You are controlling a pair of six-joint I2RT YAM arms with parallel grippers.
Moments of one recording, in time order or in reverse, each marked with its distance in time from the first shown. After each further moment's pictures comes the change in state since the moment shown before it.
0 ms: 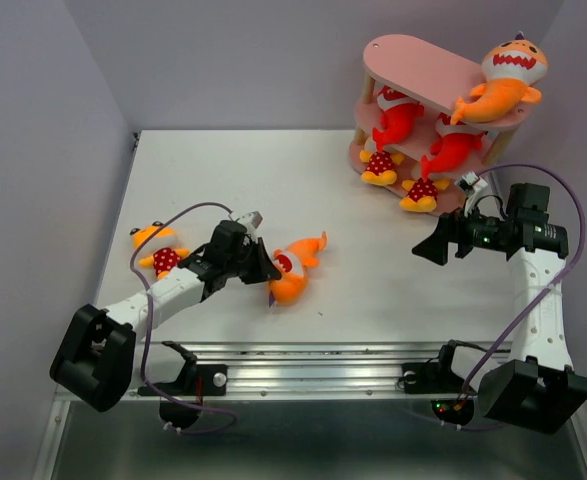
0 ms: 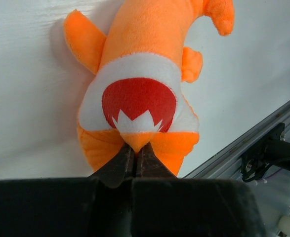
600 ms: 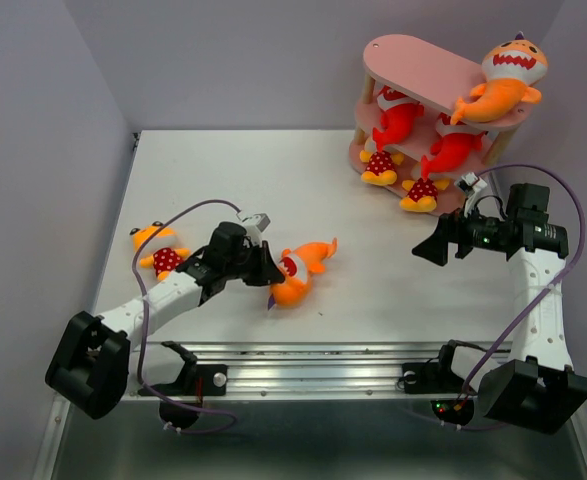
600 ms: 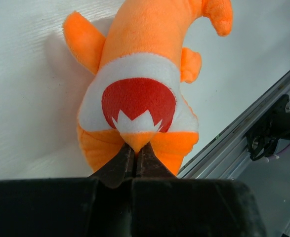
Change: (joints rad) left arm -0.015 -0.042 -0.013 0.019 0.082 0.120; right arm 0.000 0.000 0.000 -0.006 0.000 -0.011
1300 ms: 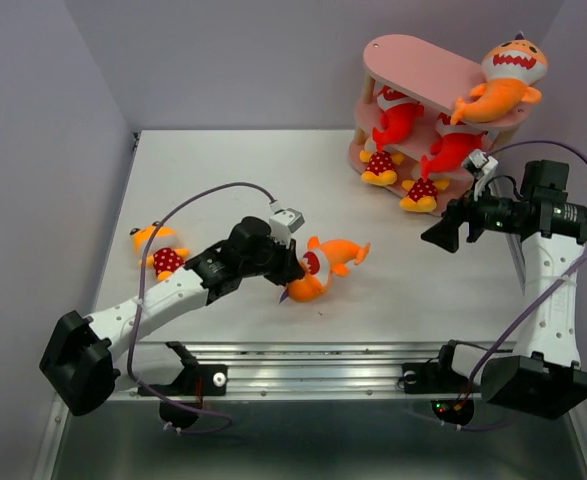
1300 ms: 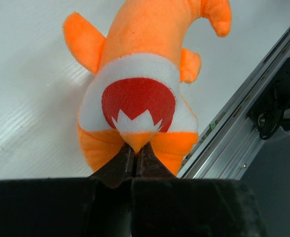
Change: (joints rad) left arm -0.211 -0.007 0.167 -0.091 -0.105 0.172; right arm 0.000 0.062 0.229 -0.141 0.012 -0.131
